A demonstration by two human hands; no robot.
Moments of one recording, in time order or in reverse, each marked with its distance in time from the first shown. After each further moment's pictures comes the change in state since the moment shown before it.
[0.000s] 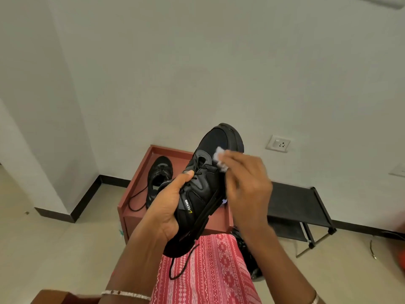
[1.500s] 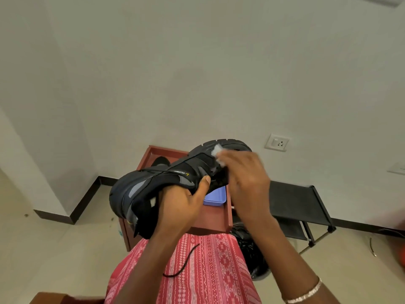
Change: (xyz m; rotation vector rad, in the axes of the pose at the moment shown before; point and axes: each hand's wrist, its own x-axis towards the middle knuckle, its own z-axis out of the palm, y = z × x) left_hand 0.002 -0.020 0.010 0.950 0.284 0.917; right_hand 0.006 0.021 0.002 -0.064 -0.069 -0.096
